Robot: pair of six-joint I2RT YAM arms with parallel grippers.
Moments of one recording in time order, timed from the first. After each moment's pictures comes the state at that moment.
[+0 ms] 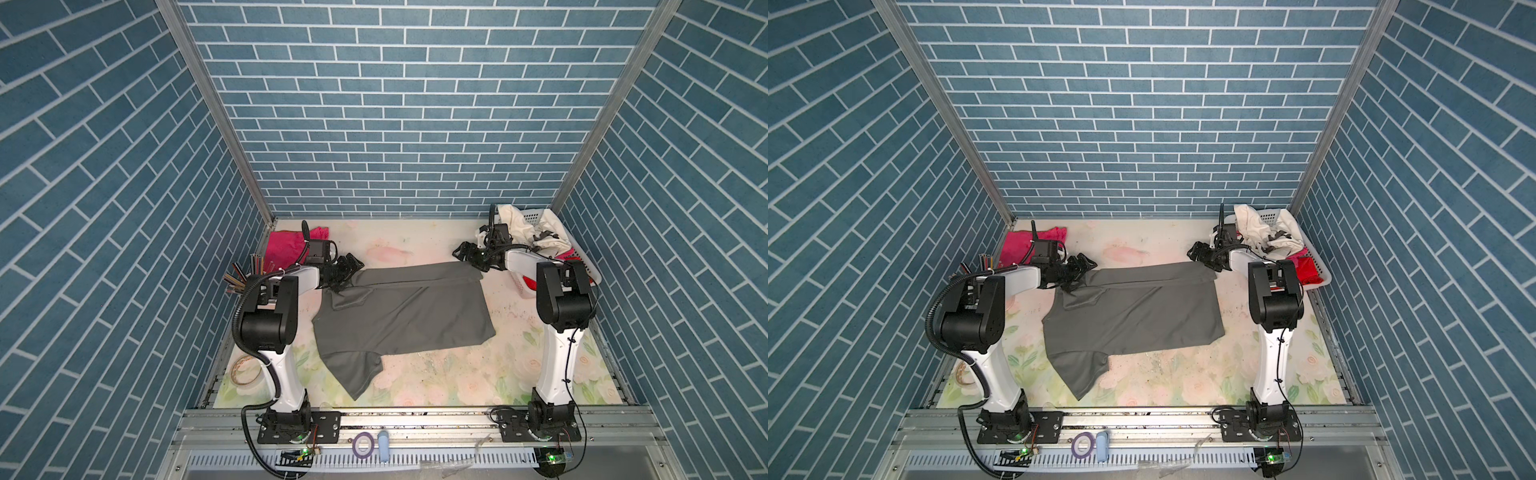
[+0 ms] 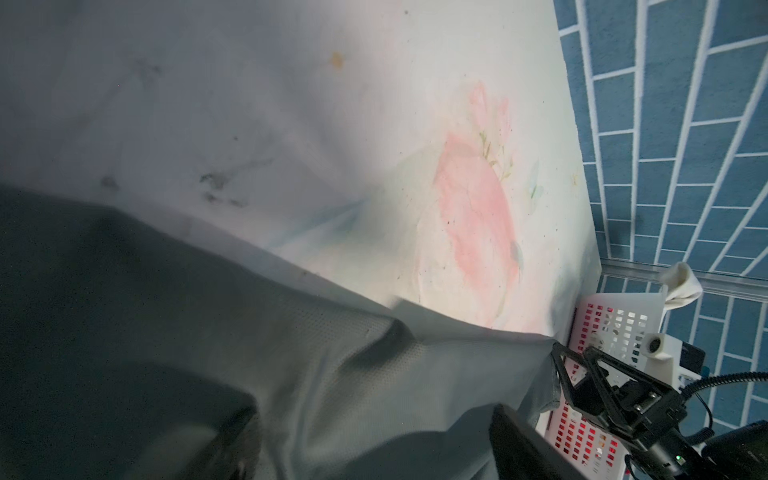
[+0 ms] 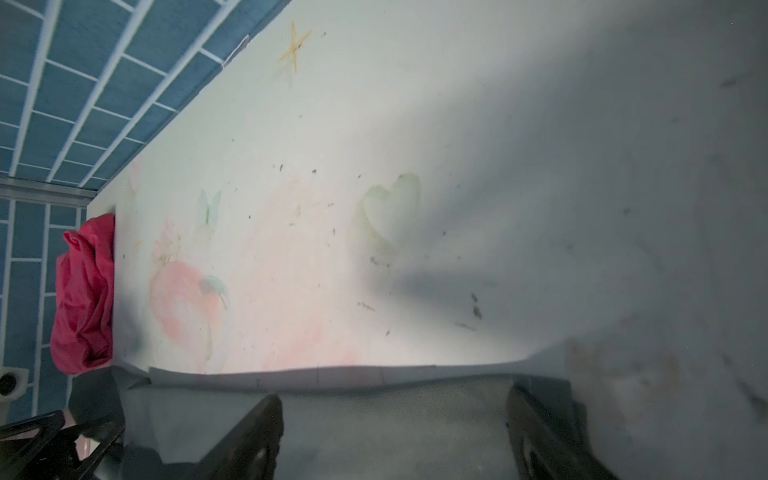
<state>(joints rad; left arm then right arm) -0.06 1.93 1.13 -0.09 0.49 -0.82 0.18 2.14 1.45 -0.17 -0.40 0.46</state>
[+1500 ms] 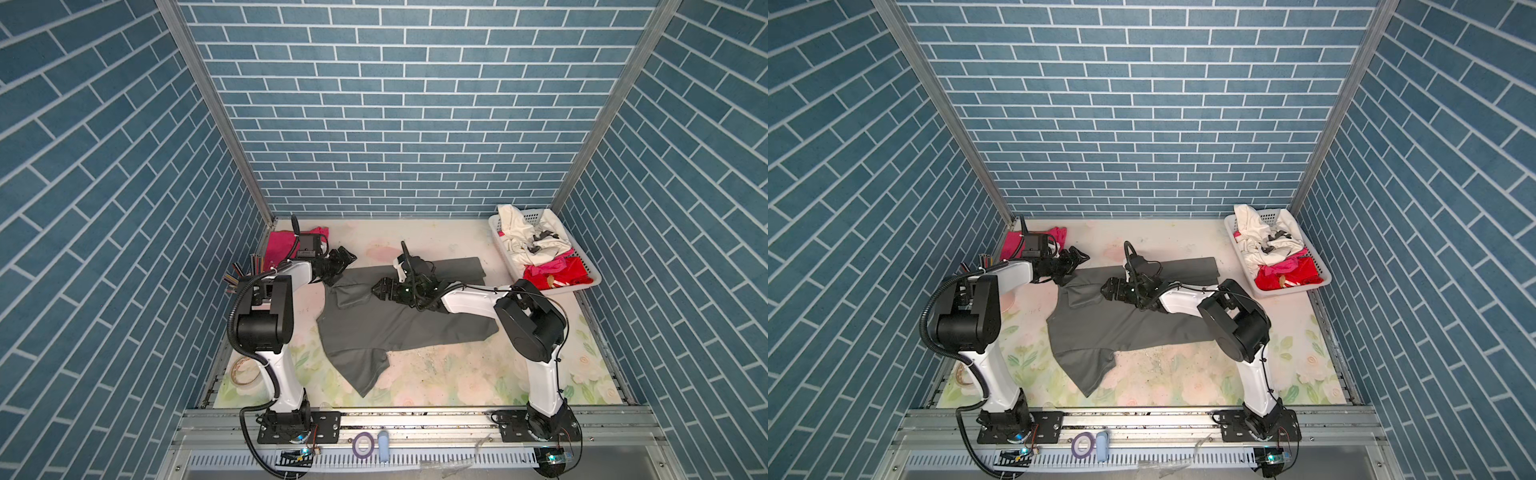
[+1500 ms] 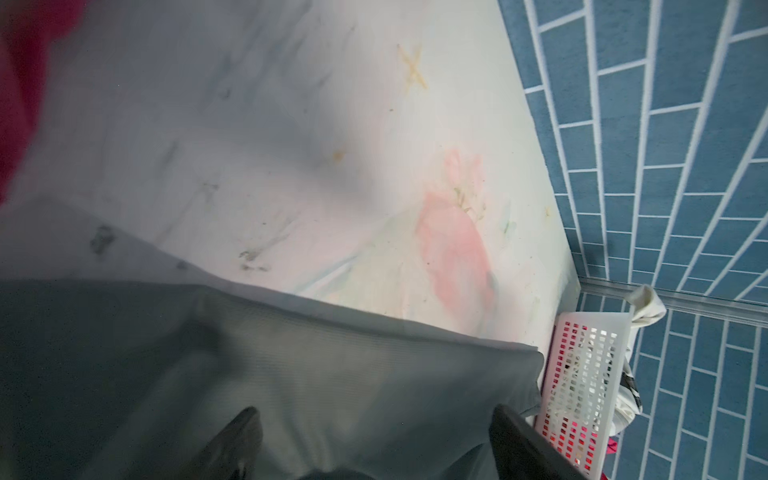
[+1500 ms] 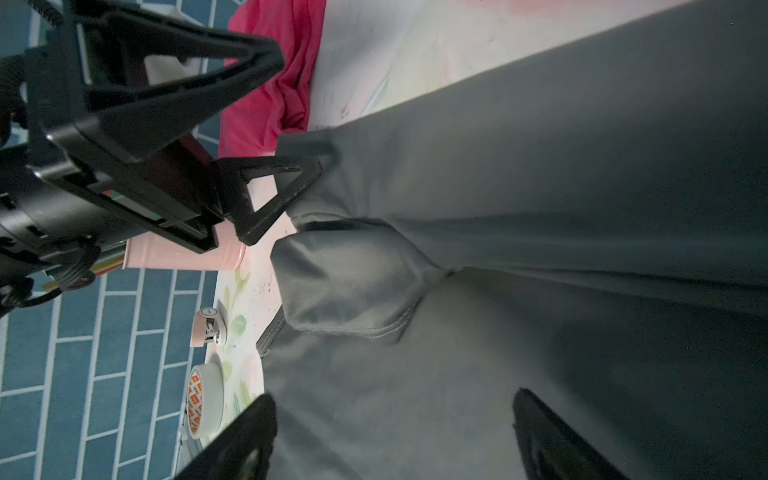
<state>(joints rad) 0.01 1.91 1.16 -0.14 0.51 -0.80 0.86 2.04 1.29 0.11 -0.27 0.85</state>
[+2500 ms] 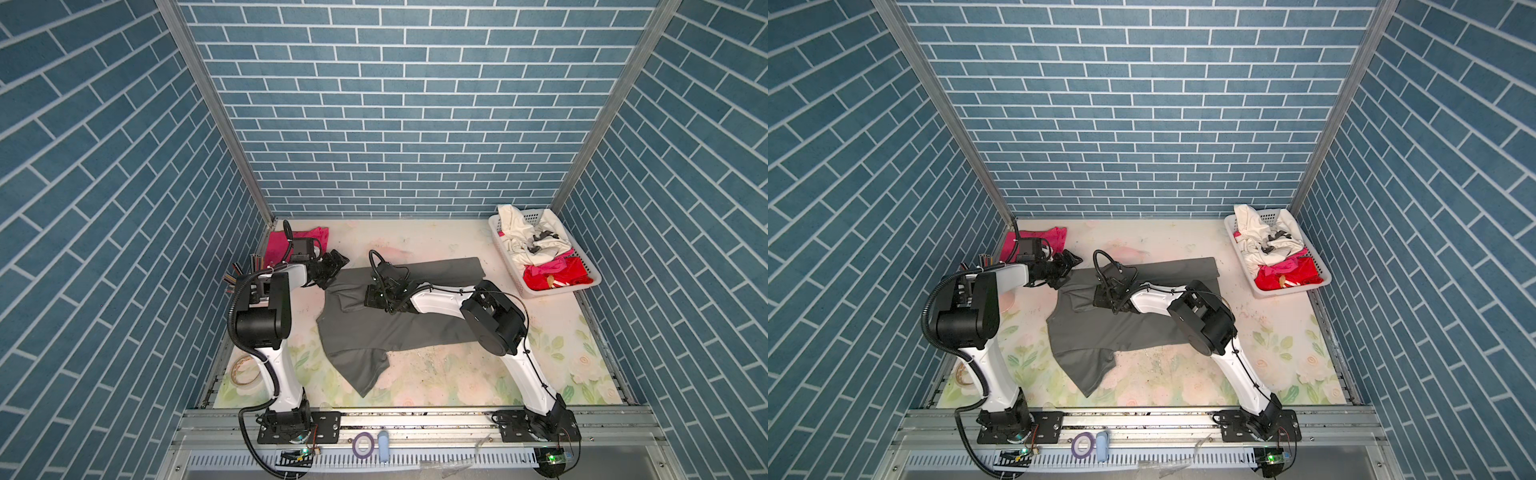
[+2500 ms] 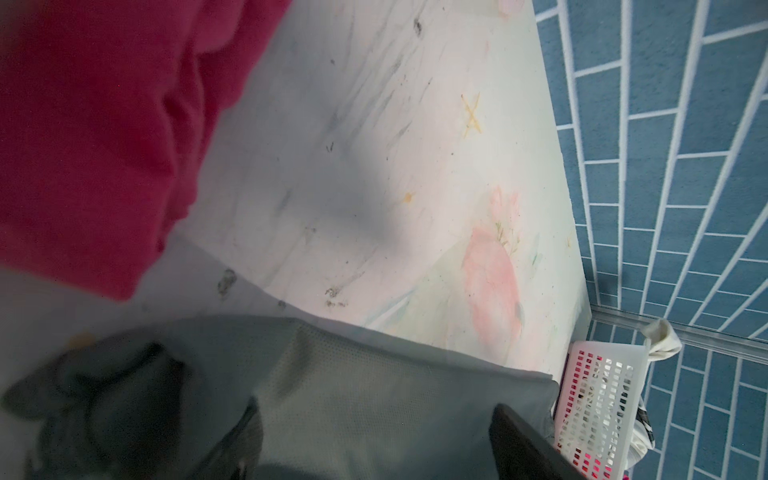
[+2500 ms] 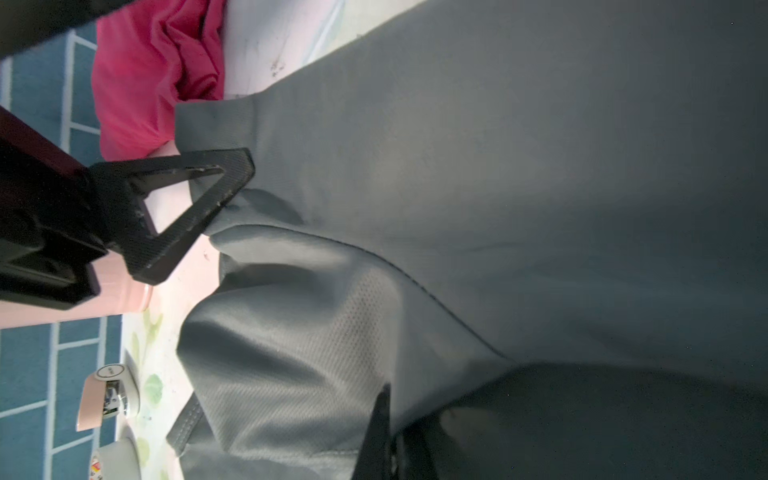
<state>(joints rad) 0.05 1.94 1.14 -0.09 0.50 -0.80 0.96 2.27 1.58 -0.10 -0.08 0.88</state>
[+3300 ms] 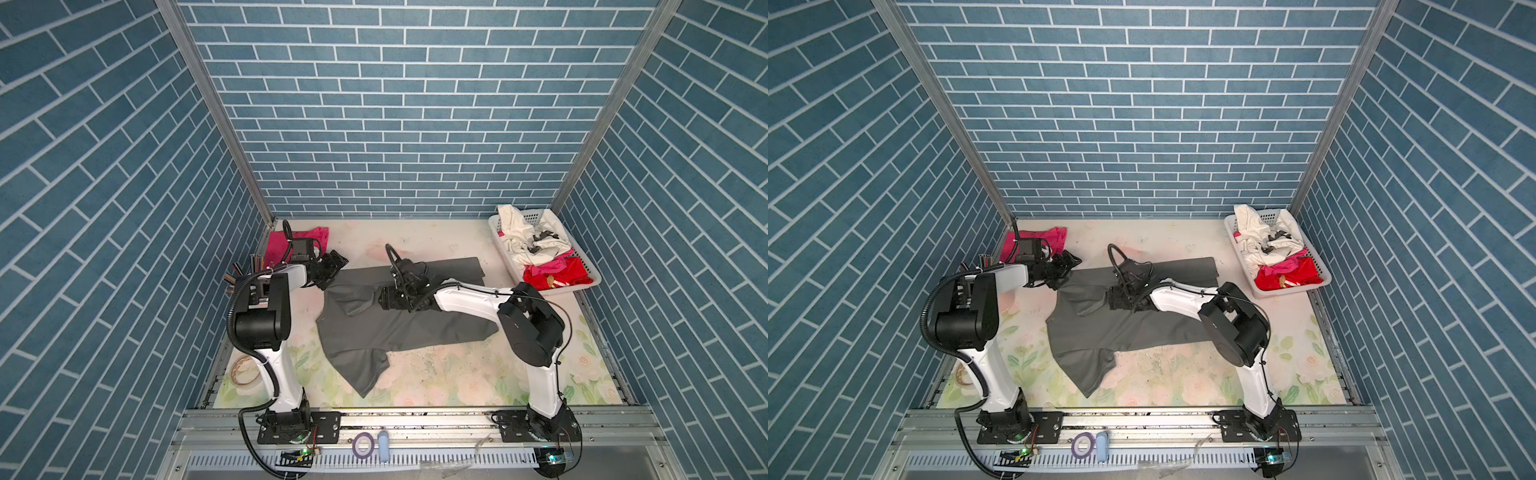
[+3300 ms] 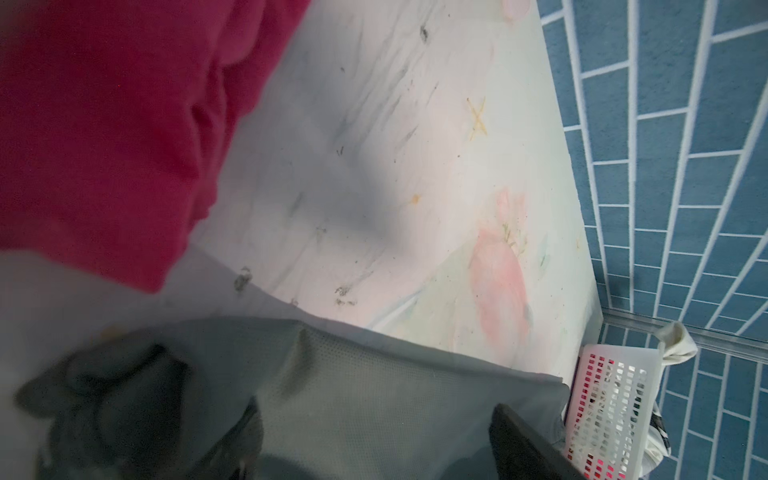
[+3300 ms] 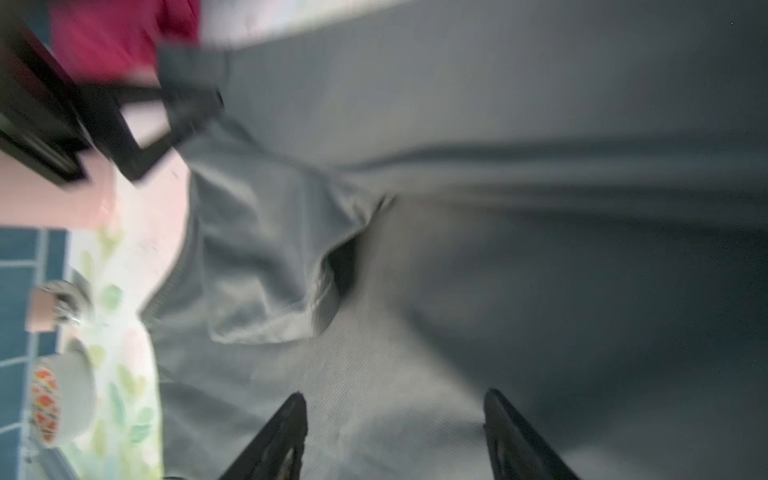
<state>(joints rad) 0.05 1.91 1.14 -0.13 0.47 -0.78 0.87 1.97 1.39 -0.29 -0.10 0.68</state>
